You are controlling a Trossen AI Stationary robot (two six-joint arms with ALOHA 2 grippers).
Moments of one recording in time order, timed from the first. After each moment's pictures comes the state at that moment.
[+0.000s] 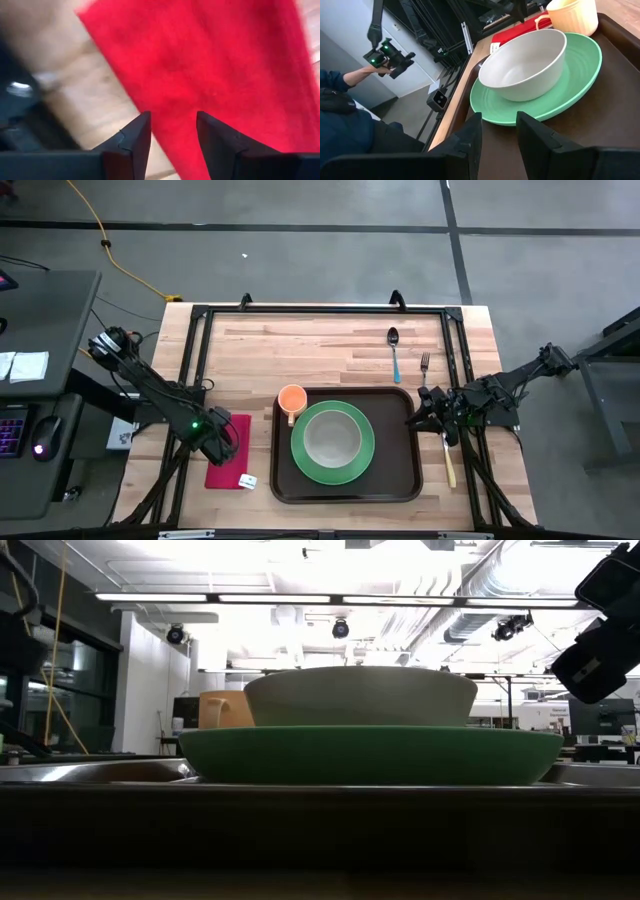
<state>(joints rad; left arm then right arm) -0.76 1.29 0.62 -0.89 -0.01 -1.81 0.43 0.16 0.06 -0.09 0.04 0.59</state>
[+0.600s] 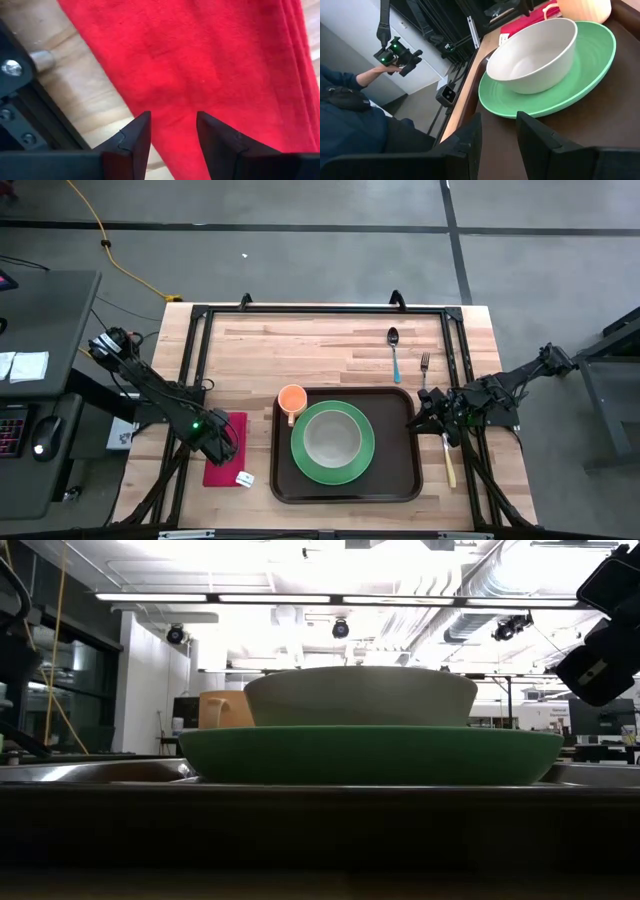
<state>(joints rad) -0.76 1.29 0.62 -0.87 0.04 -1.85 0.43 0.16 0.06 -0.10 0.00 0.63</state>
